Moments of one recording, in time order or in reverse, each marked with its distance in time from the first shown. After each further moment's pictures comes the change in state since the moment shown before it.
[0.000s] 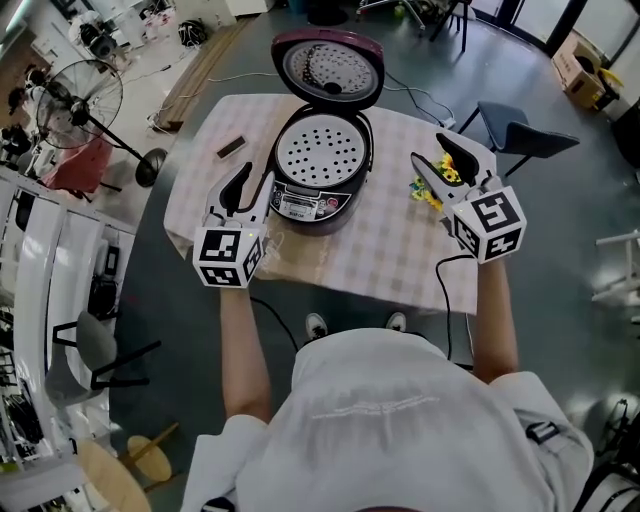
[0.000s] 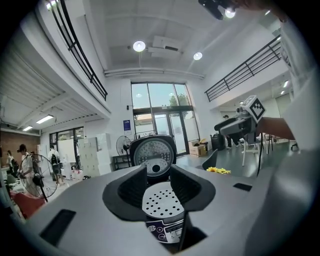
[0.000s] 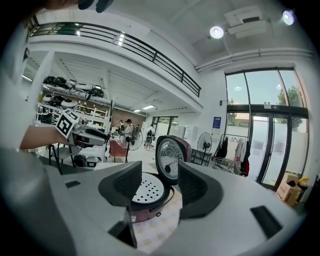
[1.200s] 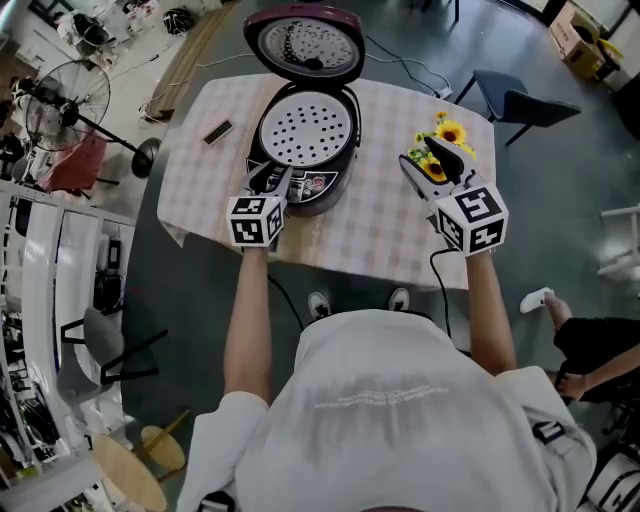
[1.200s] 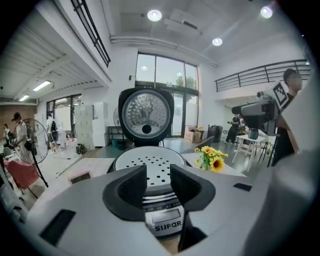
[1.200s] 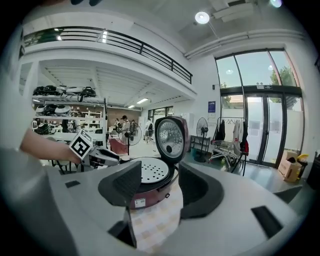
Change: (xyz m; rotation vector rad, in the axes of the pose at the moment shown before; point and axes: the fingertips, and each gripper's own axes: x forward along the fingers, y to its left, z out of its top) left arm 0.072 -0.043 -0.143 -0.181 0.285 -0.077; right arm -0.008 0.010 -0.077 0.146 0.108 -0.002
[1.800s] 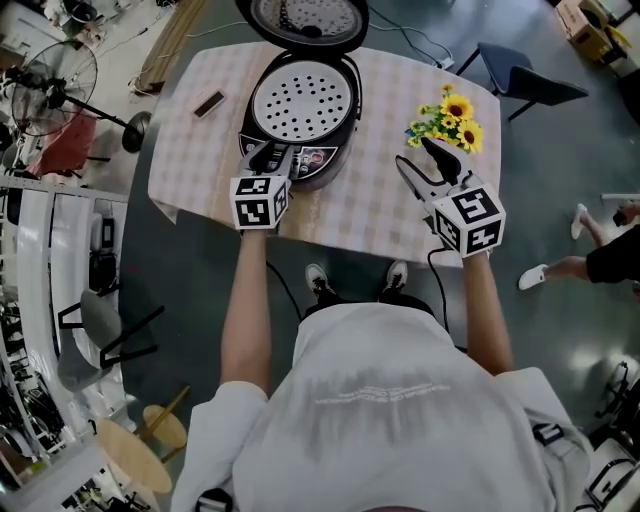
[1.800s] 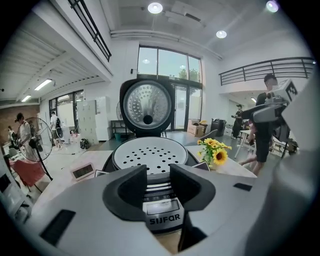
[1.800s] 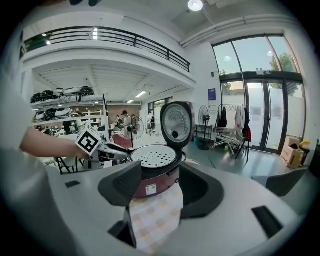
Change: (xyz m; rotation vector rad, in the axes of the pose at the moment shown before) left arm 0.010 -0.003 -0.020 -0.005 0.074 0.041; right arm 0.004 0.025 -0.046 0.076 0.098 0.036
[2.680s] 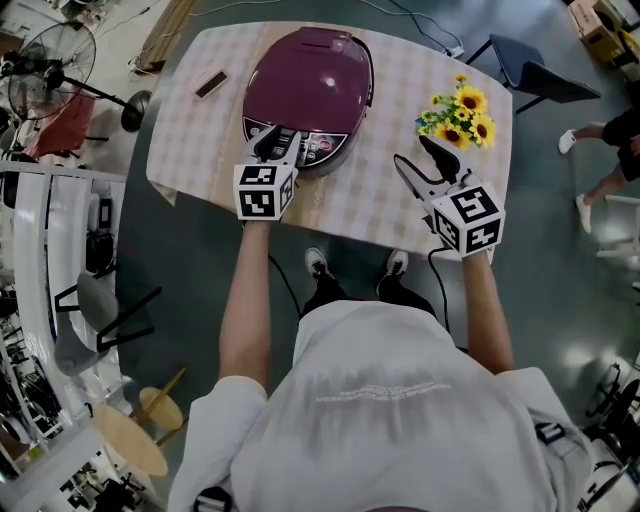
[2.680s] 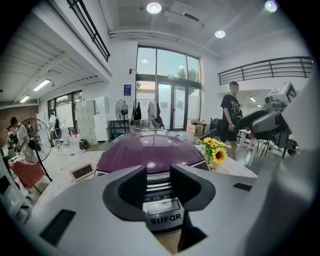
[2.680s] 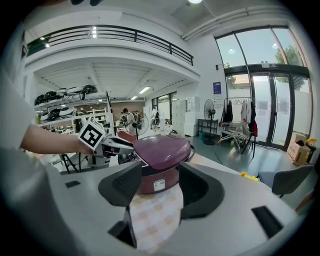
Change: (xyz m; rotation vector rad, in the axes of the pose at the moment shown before) left arm -0.002 -0.002 -0.001 0.008 0.001 -0.008; right arm 0.018 0.021 -0.018 0.008 0.060 0.061
